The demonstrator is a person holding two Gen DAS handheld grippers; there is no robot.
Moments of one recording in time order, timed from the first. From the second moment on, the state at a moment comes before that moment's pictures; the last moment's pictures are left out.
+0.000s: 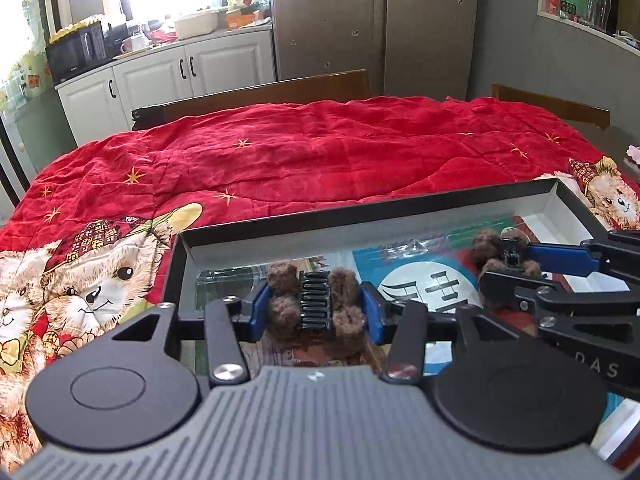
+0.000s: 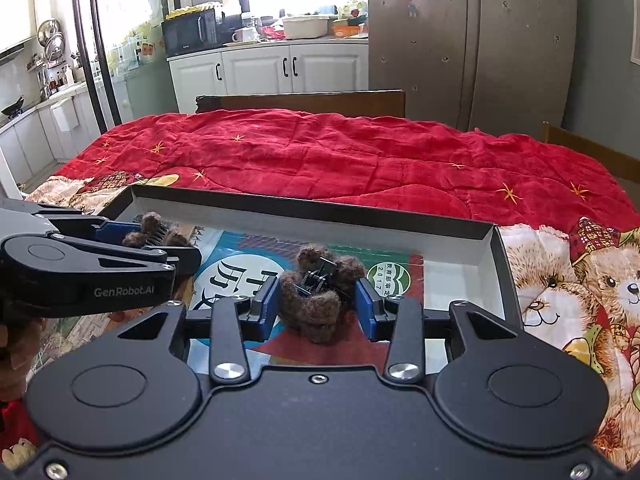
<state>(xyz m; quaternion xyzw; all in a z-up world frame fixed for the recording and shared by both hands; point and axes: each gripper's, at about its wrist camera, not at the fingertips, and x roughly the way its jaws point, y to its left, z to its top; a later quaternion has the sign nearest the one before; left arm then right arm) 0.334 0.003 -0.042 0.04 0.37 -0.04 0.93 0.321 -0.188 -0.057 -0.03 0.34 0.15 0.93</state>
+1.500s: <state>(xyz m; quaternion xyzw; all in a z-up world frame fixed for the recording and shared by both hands) 0.227 0.021 0.038 0.02 0.29 -0.01 0.96 0.223 -0.207 0.009 -0.04 0.28 0.16 0.94</state>
